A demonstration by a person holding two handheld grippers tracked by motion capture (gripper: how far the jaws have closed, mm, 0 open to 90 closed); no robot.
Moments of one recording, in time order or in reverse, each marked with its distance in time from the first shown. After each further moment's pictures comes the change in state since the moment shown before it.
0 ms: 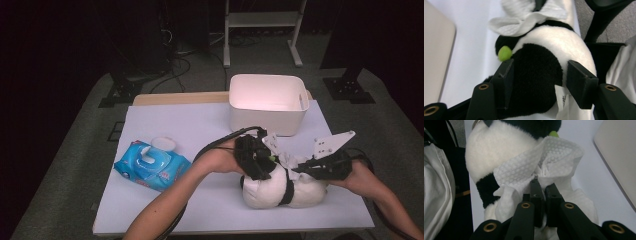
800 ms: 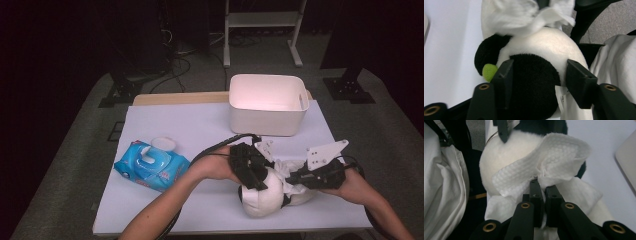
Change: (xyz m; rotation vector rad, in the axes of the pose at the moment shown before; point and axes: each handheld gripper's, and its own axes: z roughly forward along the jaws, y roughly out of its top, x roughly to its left) left arm -0.017 -0.015 0.002 -0.028 -0.100 -0.025; right arm 0.023 0.012 0.010 -0.040 0.064 -0.083
